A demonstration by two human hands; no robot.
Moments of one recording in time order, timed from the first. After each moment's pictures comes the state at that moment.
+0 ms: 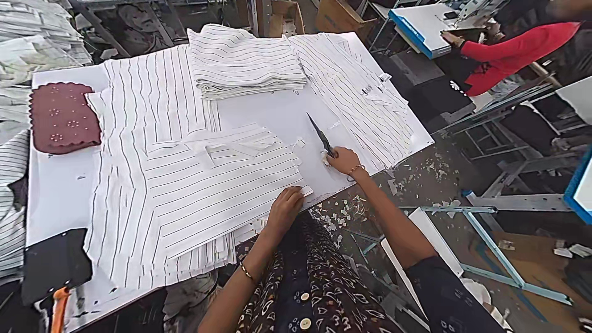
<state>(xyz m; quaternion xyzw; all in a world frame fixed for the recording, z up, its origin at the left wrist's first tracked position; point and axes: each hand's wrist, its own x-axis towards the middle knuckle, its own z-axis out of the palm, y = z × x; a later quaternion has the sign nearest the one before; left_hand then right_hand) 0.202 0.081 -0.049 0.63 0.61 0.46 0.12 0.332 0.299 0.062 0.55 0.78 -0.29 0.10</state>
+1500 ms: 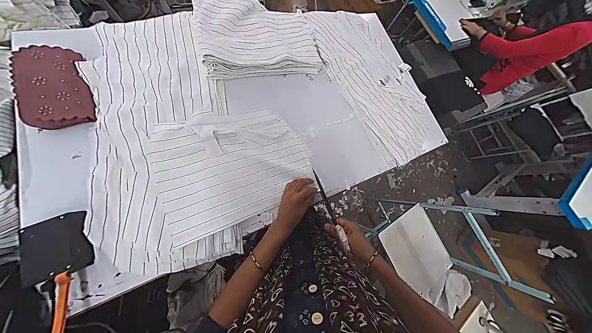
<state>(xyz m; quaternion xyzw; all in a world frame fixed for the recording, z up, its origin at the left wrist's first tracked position) 0.204 0.084 -0.044 0.59 0.62 0.49 0.18 0.413 0.115 0.031 0.54 0.58 -0.60 0.05</state>
